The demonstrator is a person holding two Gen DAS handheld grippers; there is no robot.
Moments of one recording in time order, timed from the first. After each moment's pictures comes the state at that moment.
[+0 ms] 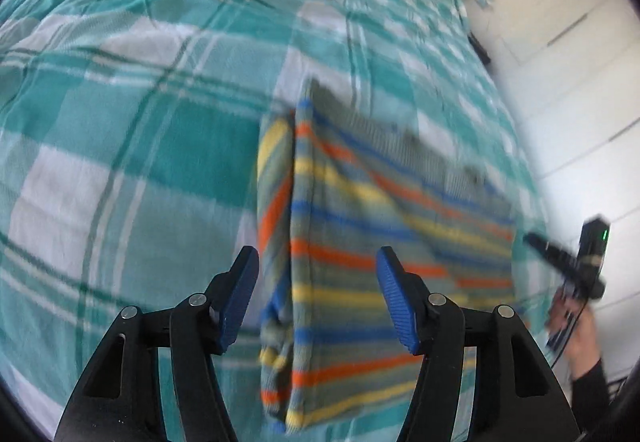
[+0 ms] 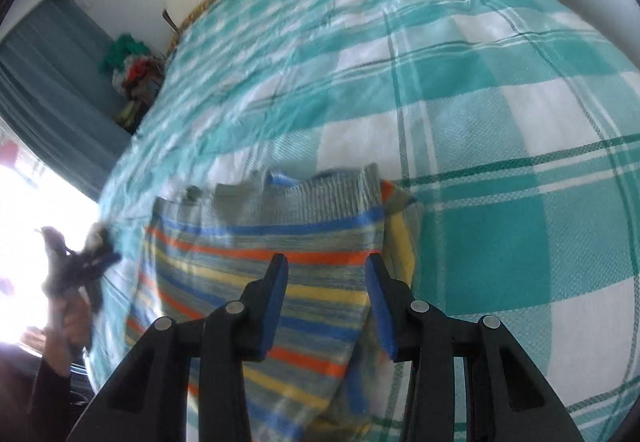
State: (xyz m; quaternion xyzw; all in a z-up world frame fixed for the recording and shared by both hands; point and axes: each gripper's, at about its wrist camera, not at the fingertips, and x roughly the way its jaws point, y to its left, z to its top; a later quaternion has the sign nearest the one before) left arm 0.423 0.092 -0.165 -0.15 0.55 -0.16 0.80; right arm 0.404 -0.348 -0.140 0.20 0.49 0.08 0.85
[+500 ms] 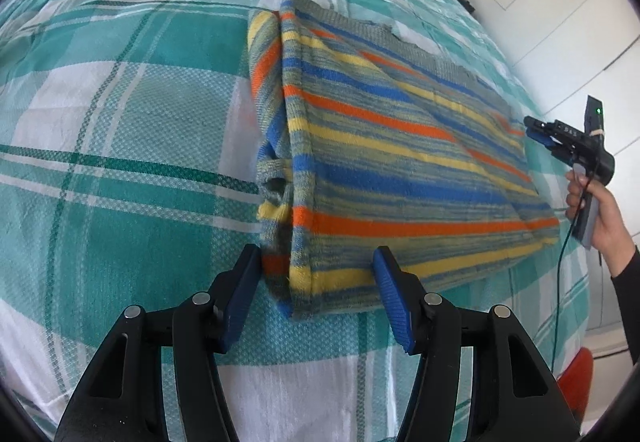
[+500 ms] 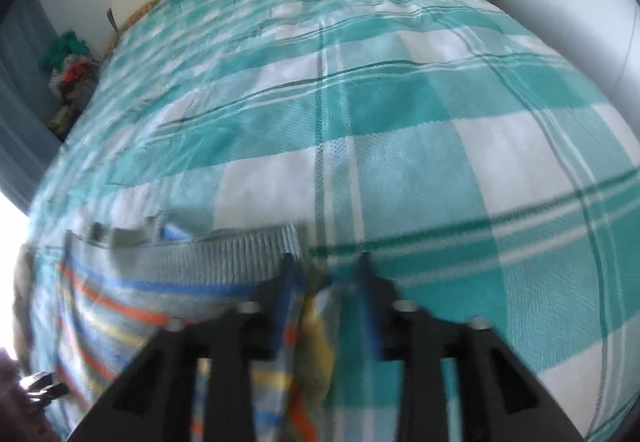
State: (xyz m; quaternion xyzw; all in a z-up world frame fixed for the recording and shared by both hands) left arm 0.347 0.087 -0.186 -0.09 0.56 -0.19 0.80; right arm 0.431 -0.375 -0.154 0.16 0.48 -0.03 0.86
